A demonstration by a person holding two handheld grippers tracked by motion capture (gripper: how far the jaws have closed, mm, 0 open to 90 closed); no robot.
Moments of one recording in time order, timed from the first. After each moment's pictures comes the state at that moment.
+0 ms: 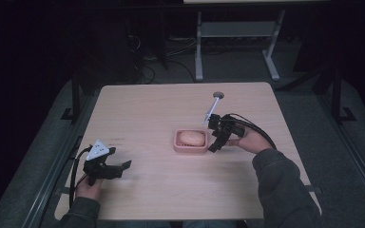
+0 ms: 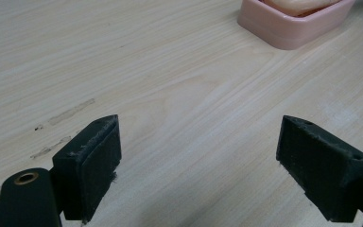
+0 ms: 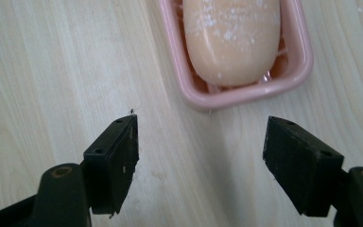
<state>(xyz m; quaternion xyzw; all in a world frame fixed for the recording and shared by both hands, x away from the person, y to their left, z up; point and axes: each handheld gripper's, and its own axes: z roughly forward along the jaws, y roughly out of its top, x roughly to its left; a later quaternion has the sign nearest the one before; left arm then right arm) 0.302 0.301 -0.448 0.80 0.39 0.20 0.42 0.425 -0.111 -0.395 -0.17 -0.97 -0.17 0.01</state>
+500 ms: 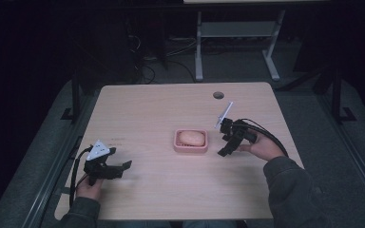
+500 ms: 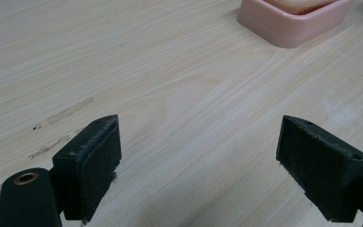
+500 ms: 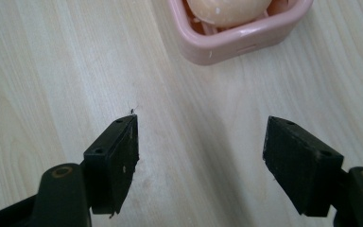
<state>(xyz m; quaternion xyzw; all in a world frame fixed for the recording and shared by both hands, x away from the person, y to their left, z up) 0.303 0.300 -0.449 0.80 0.39 0.20 0.42 0.410 -0.145 -0.403 -0.19 -0.96 -0.18 0.01</state>
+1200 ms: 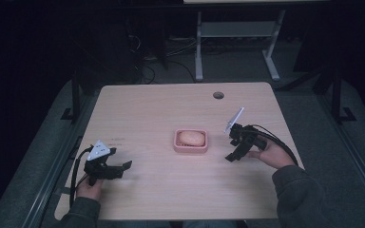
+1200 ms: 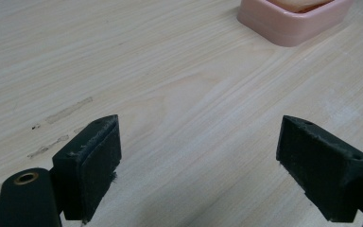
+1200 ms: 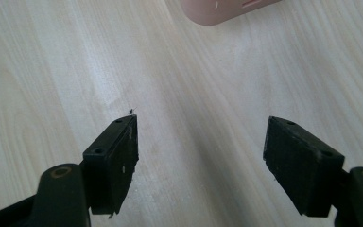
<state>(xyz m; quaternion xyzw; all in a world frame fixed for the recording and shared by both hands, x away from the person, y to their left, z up) 0.303 0.299 -0.450 0.80 0.39 0.20 0.42 0.392 -0.171 -0.408 -0.22 -0.96 -0.18 0.01</state>
